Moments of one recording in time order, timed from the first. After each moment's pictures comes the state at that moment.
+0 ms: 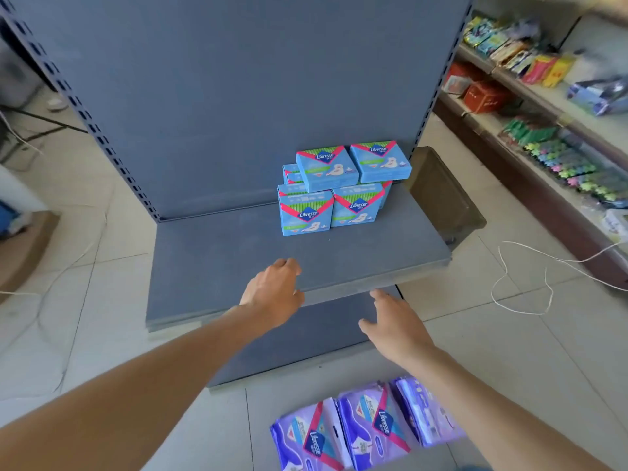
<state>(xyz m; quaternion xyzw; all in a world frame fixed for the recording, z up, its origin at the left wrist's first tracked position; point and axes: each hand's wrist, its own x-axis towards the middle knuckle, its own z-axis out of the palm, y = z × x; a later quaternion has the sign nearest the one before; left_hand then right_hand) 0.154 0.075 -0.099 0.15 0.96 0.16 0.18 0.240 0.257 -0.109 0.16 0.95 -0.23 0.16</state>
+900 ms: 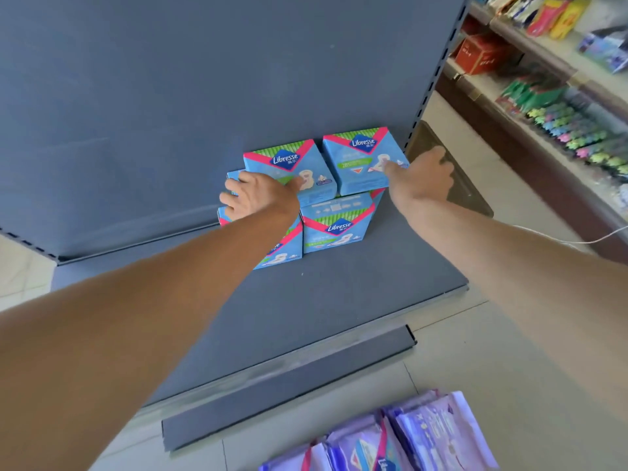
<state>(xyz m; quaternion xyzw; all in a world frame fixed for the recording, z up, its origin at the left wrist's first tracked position) -0.072 0.212 -0.123 -0.19 0.94 0.29 0.05 -0.031 0.378 -0.110 0.41 0.83 -0.35 -0.11</state>
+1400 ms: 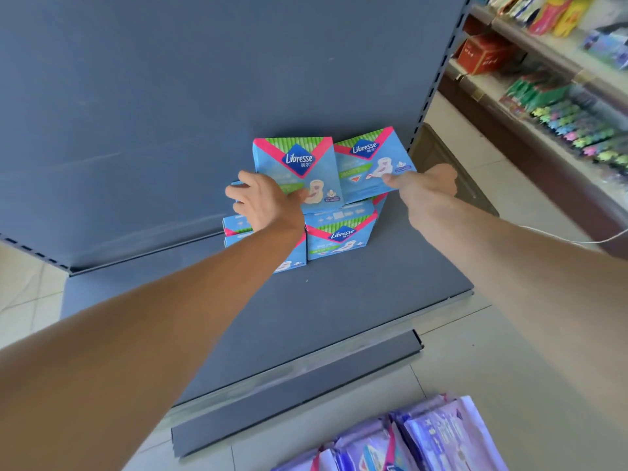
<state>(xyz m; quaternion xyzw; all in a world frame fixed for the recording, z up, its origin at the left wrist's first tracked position) -0.062 0.216 -0.113 -0.14 0.91 0.39 0.00 -0.039 0.389 -0.111 0.48 0.68 -0.53 -0.12</state>
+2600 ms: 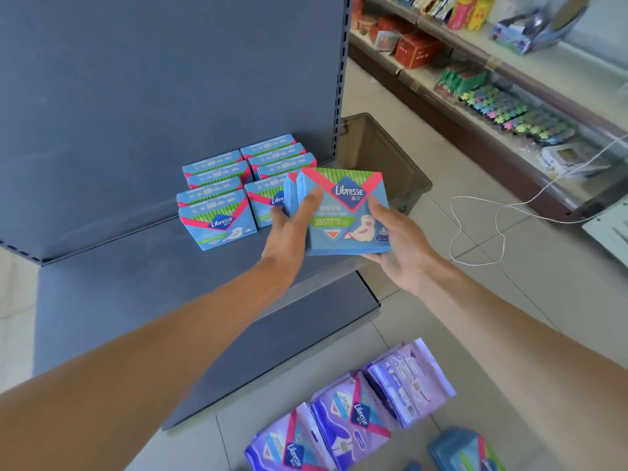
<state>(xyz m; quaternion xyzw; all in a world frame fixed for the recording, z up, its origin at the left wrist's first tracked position) 0.107 0.249 -0.093 -0.04 0.69 0.67 0.27 0.172 0.385 -0.095 0.32 0.53 -0.79 -0.04</state>
